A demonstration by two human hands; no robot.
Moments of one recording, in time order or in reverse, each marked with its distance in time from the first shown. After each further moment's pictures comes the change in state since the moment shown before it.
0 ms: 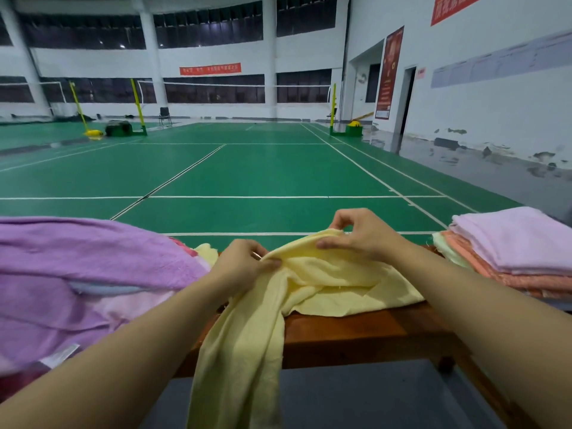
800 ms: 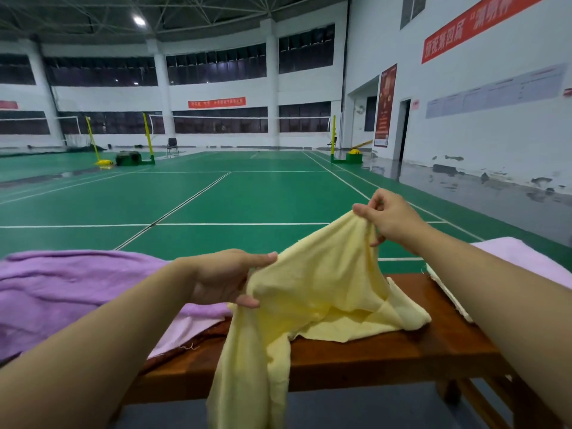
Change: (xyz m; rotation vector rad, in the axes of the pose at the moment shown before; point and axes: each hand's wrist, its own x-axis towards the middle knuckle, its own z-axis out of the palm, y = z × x) left_hand -0.033 0.042 -0.091 -0.579 -0.678 -0.220; right_hand 0.003 -0.041 -0.082 0.251 0.285 0.203
